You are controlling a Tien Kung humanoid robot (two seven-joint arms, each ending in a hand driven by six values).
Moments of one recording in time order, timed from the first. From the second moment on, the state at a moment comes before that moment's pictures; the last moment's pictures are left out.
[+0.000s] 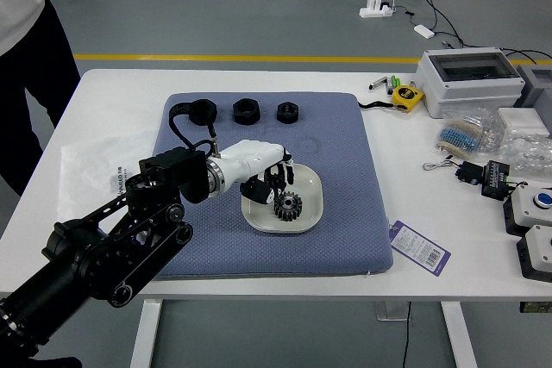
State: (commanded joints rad) left arm -0.67 0.04 -0.90 -1.16 2.11 -0.33 0.15; right arm 0.16 -0.25 0.39 0.28 0.16 -0.28 -0.01
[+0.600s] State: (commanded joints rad) left arm -0.67 0.04 -0.93 -1.11 2.15 -0.26 0.15; right arm 0.16 -0.25 0.39 0.28 0.16 -0.28 -0.01
